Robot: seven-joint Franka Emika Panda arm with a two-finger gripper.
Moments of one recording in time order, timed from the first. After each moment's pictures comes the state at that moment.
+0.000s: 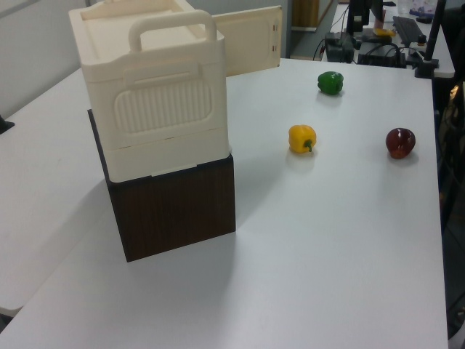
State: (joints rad) arm -0.10 0.03 -0.12 -1.47 0.10 1.38 -0.23
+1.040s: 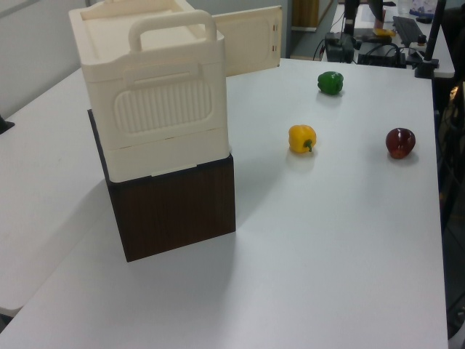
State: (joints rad) arm -0.10 0.05 -0.12 -1.47 0.12 1.51 -0.32
